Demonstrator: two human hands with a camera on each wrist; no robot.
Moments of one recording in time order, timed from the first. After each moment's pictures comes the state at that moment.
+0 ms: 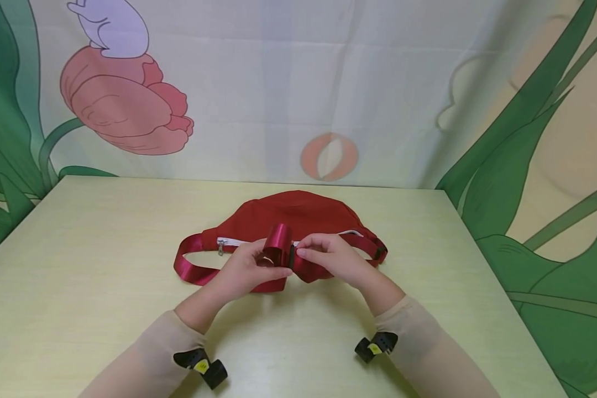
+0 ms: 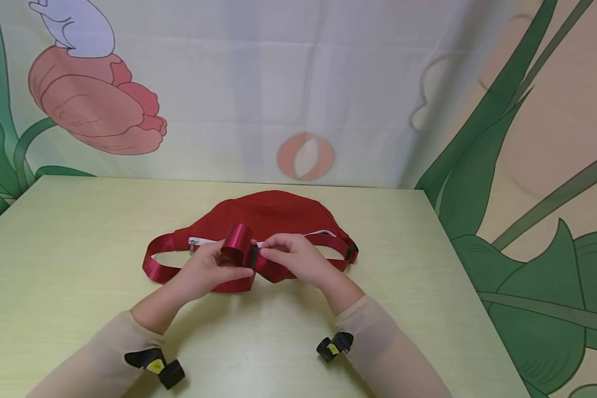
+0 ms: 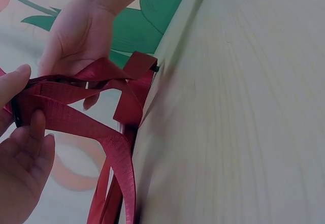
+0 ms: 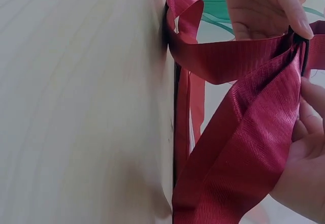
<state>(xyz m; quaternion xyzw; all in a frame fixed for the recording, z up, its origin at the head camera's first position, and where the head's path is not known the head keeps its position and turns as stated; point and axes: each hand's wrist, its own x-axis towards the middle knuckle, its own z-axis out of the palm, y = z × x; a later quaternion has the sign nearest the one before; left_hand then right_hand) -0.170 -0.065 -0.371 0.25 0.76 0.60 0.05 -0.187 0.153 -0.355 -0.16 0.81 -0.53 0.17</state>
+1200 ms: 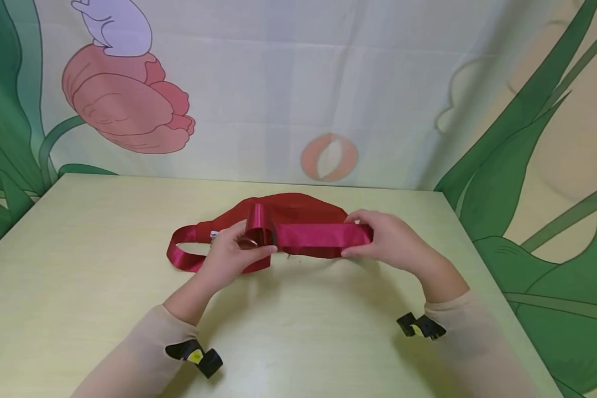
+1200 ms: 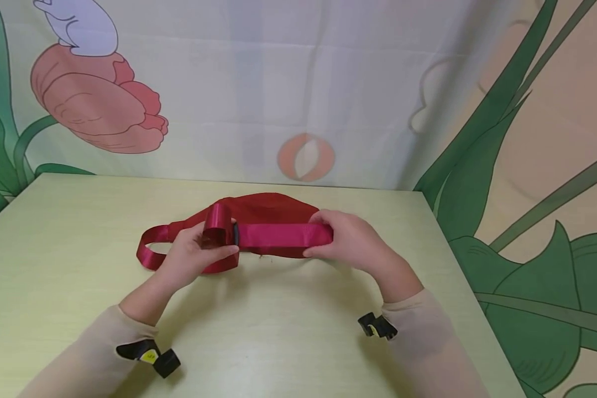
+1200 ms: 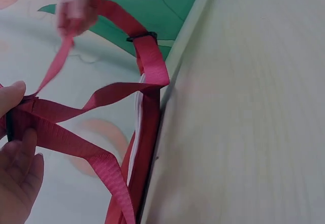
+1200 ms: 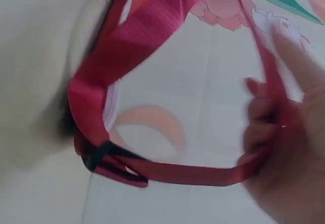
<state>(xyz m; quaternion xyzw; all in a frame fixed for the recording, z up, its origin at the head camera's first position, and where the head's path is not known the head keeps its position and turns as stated) -0.177 -0.085 -0.358 0.20 0.78 0.59 -0.03 -0.184 0.215 -0.299 -0.16 0.95 -0.26 0.03</state>
